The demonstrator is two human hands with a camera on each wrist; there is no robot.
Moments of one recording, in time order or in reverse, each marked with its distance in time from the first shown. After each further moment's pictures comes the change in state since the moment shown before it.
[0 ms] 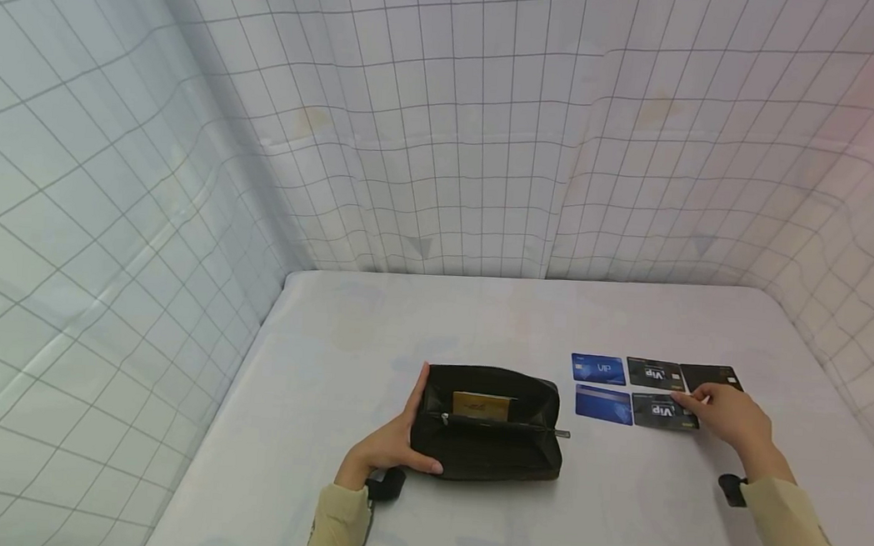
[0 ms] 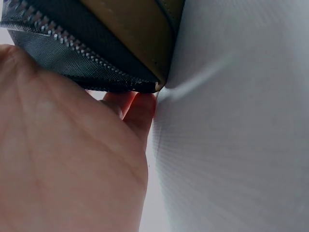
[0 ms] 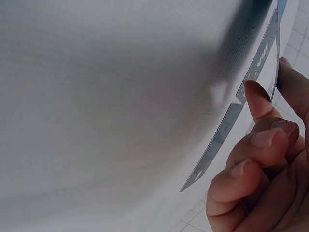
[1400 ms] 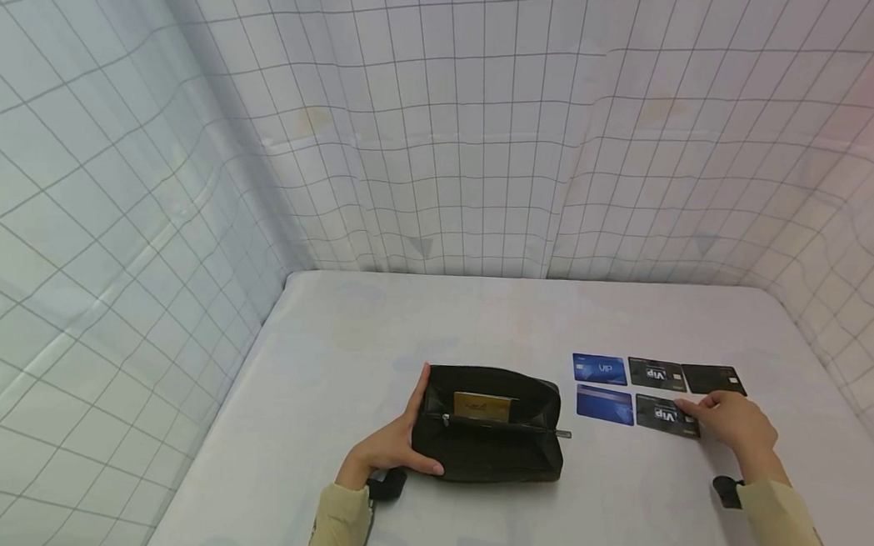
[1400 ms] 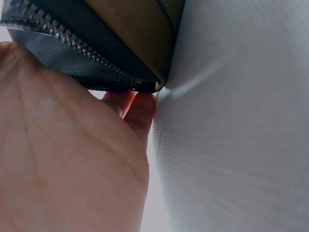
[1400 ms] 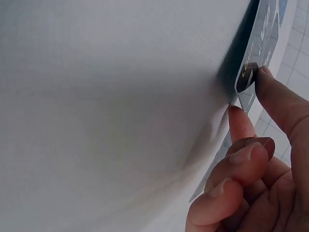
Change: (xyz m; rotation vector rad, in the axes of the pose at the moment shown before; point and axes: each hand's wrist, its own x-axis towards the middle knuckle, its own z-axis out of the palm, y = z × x) left_hand -0.005 0.027 -0.003 0.004 -0.029 -0.025; right_hand -0.005 0.004 0.004 0.045 -0.007 0.200
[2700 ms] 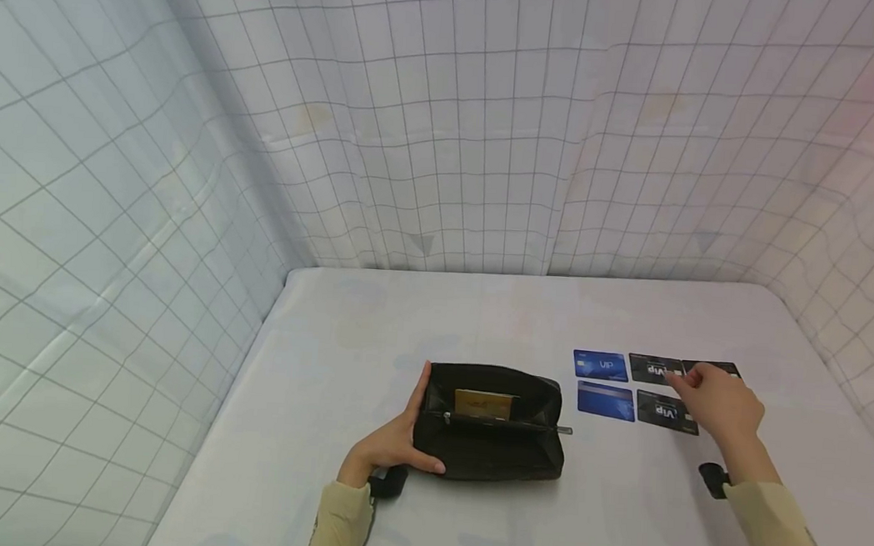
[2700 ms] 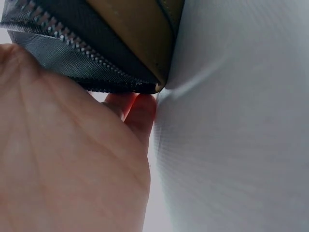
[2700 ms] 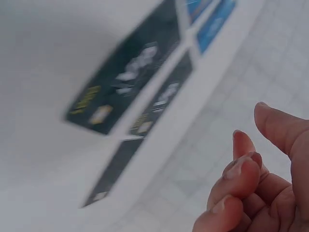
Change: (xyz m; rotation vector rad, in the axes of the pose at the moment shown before) left_hand -0.004 0.013 -0.001 0.006 -0.019 -0.032; right_hand -0.025 -0.051 -0.008 -0.025 0.220 -0.124
